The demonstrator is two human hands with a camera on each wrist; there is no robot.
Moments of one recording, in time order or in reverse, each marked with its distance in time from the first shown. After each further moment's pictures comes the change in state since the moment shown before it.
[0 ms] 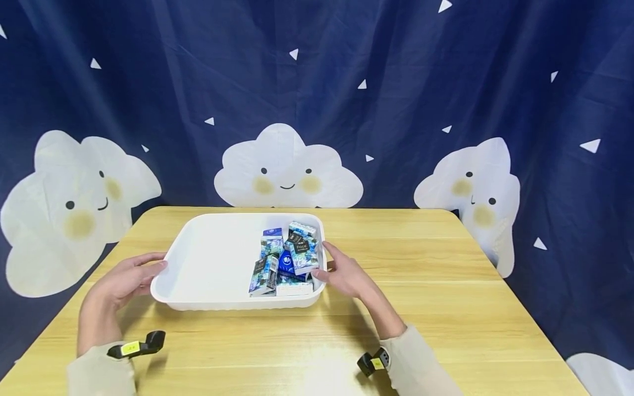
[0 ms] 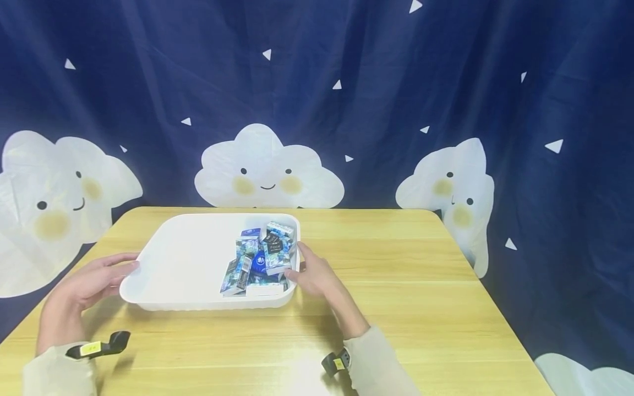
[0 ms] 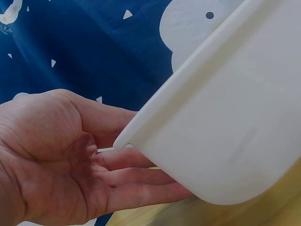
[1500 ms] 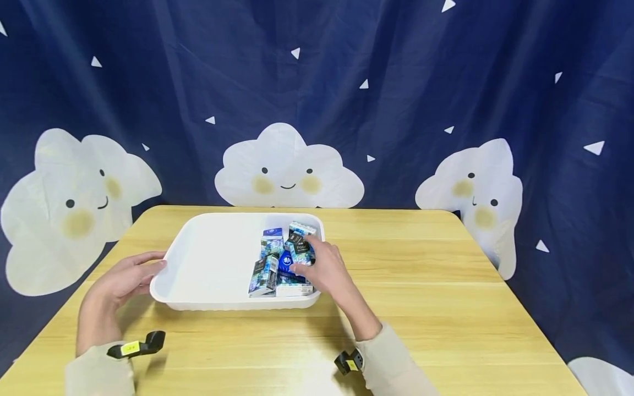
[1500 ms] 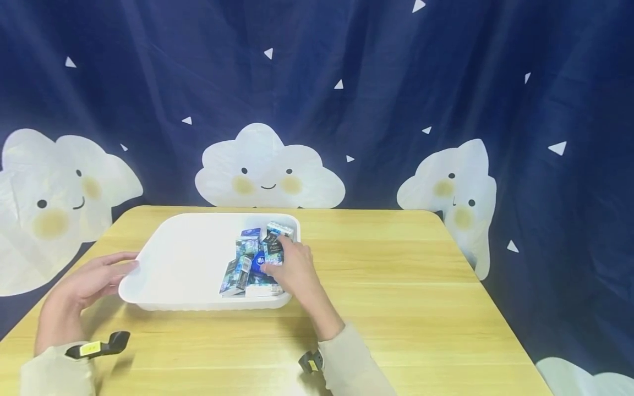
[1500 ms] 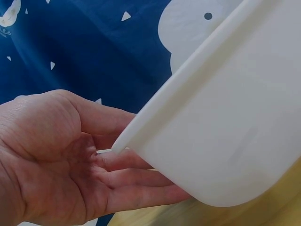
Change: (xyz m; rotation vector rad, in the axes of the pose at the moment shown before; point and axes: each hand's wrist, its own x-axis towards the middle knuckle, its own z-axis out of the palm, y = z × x) left_hand 0.001 -0.002 -0.001 -0.009 0.010 0.011; right_hand 0.005 -0.043 0.026 -0.123 0.215 -0.089
